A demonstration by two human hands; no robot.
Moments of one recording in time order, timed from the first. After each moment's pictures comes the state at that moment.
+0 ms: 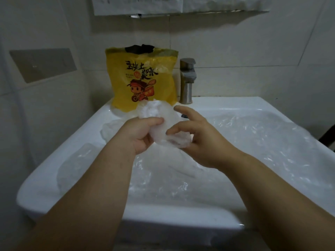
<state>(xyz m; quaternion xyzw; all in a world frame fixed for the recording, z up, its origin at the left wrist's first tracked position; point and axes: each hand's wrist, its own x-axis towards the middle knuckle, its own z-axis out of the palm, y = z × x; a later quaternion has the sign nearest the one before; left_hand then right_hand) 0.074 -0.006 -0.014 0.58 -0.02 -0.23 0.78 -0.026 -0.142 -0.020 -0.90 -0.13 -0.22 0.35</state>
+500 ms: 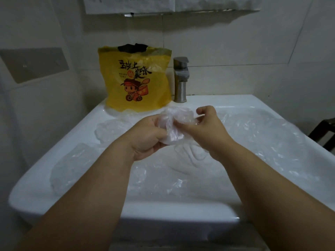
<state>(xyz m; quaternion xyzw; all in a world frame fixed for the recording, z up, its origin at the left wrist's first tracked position) 0.052 -0.017 -0.019 0.63 -0.24 -0.27 0.69 -0.019 -0.154 -0.013 -0.78 0.13 -0.18 0.58</state>
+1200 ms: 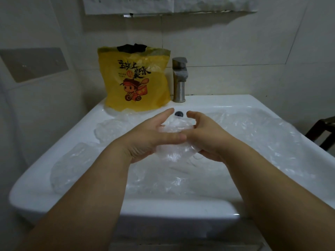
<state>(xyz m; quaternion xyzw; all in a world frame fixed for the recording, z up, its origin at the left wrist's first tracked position) 0.040 -0.003 -0.012 0.69 -0.29 -0.28 0.60 -0.028 -0.152 -0.011 -0.72 0.09 -0.04 0.68</state>
